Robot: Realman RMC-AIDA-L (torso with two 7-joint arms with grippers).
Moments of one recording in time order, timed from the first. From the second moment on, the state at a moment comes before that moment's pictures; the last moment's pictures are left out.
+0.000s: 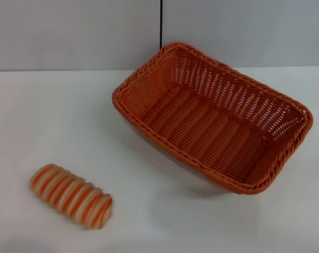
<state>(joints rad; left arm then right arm) -0.17 -2.06 0.02 0.02 1.11 1.97 -0.96 0.20 2.08 0.41 -0.07 -1.35 -1.75 0.93</state>
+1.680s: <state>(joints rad) -0.16 -2.06 0.25 0.27 1.16 1.98 -1.06 0.47 1.79 -0.05 -0.98 -2.13 -1.99 2.25</state>
